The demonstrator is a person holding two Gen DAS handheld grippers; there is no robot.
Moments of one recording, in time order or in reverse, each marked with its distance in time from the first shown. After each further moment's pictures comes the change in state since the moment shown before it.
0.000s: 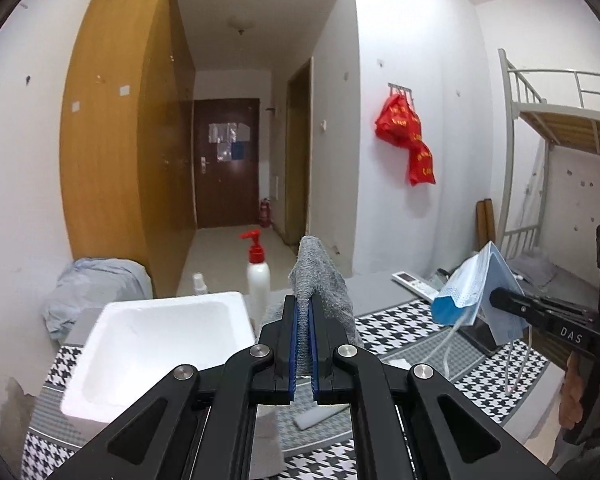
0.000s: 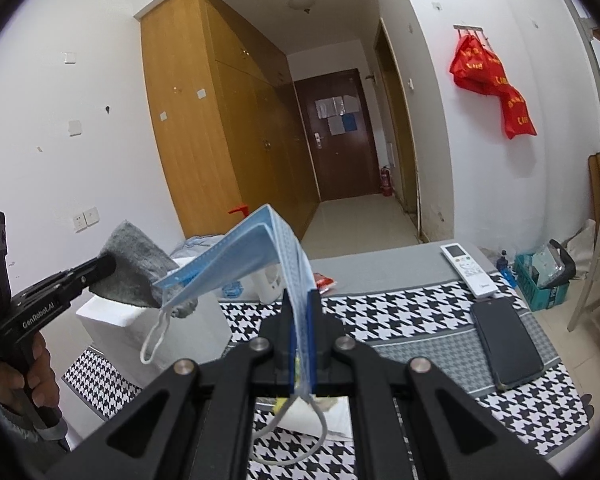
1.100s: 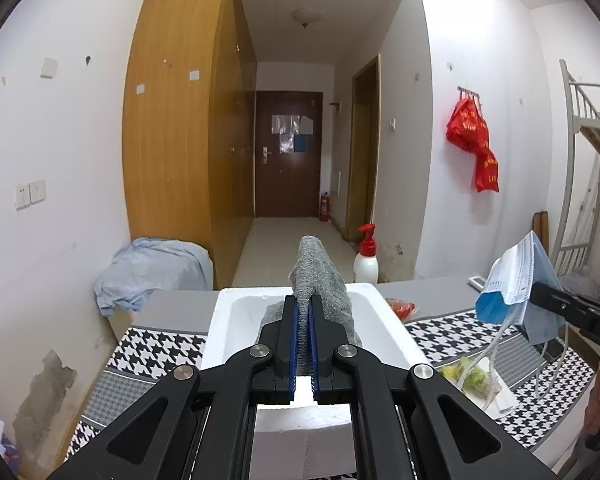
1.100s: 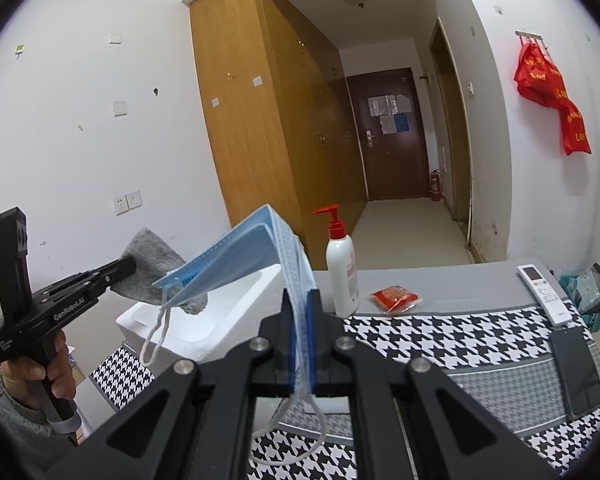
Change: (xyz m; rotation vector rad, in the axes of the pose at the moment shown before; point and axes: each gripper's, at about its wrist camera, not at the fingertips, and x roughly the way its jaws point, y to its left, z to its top) left arm -0.006 0.091 -0.009 -0.071 0.030 0.198; right arm 0.050 0.078 0.013 -0.082 0.021 0.156
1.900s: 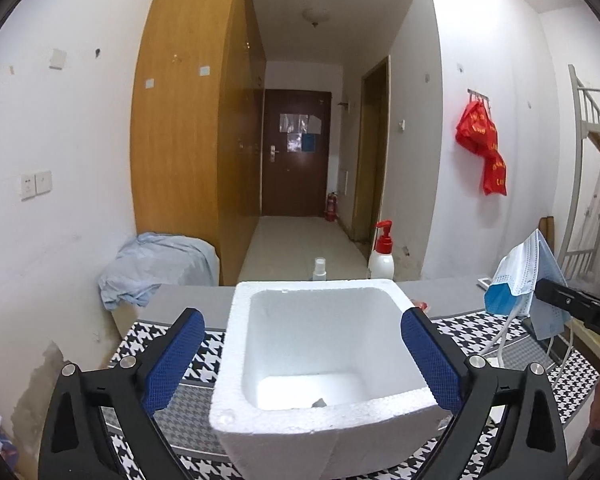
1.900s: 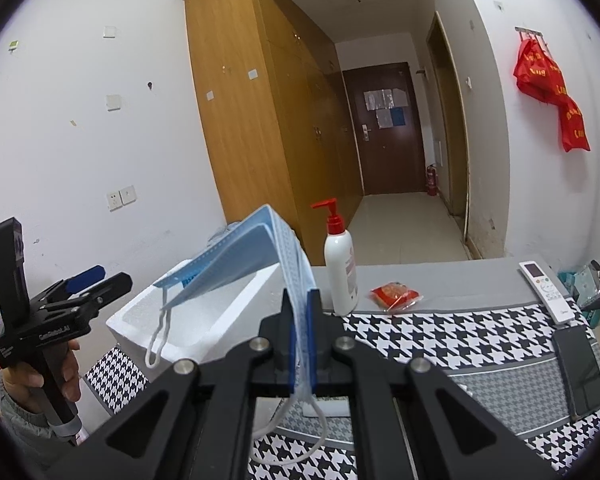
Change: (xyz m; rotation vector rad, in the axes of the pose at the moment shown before) left arm -0.002 0.016 -0.005 -0.033 -0.007 0.023; right arm 0.015 0.004 0.000 0.001 0.021 -0.016
